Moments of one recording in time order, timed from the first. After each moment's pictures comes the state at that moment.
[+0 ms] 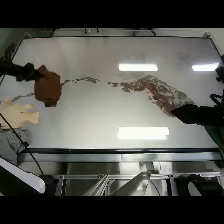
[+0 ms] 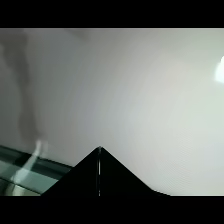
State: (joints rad) left arm 0.36 -1.97 2.02 0.85 -1.44 -1.20; right arm -0.02 -0.64 0.80 -0.99 1.20 1.47
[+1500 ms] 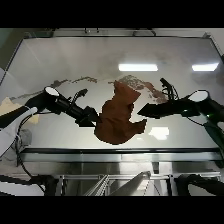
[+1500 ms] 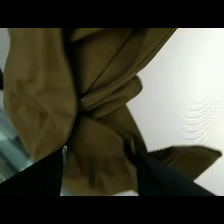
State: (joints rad) left arm -0.14 -1.65 1.00 0.60 -1.44 -1.08; right arm 0.07 -1.35 0.82 -0.58 1.01 0.99
